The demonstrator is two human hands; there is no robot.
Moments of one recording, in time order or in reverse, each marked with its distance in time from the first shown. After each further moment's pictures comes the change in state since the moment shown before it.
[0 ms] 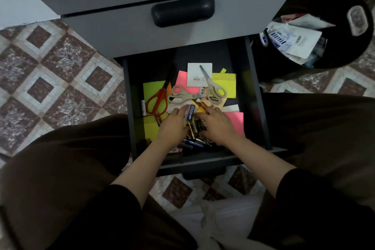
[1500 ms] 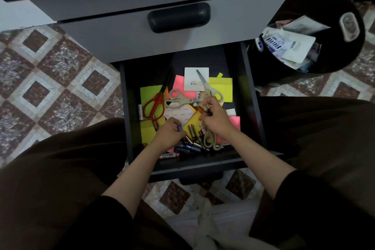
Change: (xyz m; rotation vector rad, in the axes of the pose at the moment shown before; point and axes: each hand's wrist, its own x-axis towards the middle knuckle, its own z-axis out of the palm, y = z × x) left_hand -0.003 -0.001 -0.006 -0.598 -0.159 -0.347; right_hand 0.008 0.003 -0.013 1.078 0.164 0.278
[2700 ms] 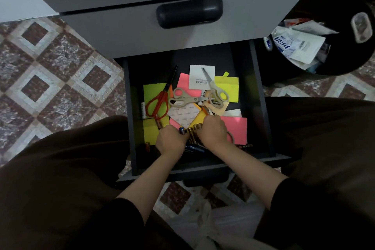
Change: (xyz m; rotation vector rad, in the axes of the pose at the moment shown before) left_hand -0.001 -0.005 0.023 0.216 0.342 -0.248; right_hand -0.008 0.001 0.039 -0.738 0.087 0.088
